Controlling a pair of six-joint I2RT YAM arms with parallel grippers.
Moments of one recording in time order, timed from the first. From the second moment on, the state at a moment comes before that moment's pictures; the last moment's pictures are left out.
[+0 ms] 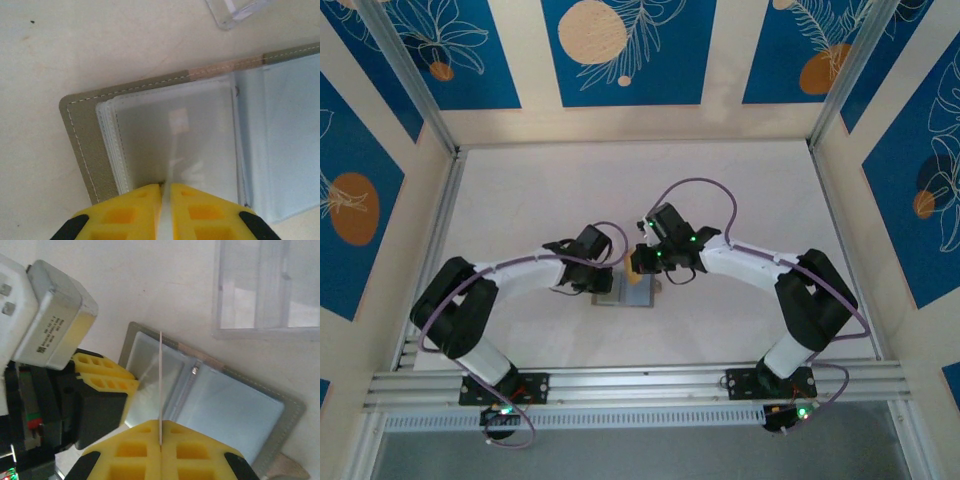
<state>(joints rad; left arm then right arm) -0.67 1.60 0.86 -0.46 0.11 -0.47 0.73 1.61 1.01 -0.33 -0.31 0.60</state>
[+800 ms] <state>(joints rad) -0.68 1.57 0.79 -0.38 0.10 -0.49 0.82 1.66 0.80 0.07 -0.17 0.76</state>
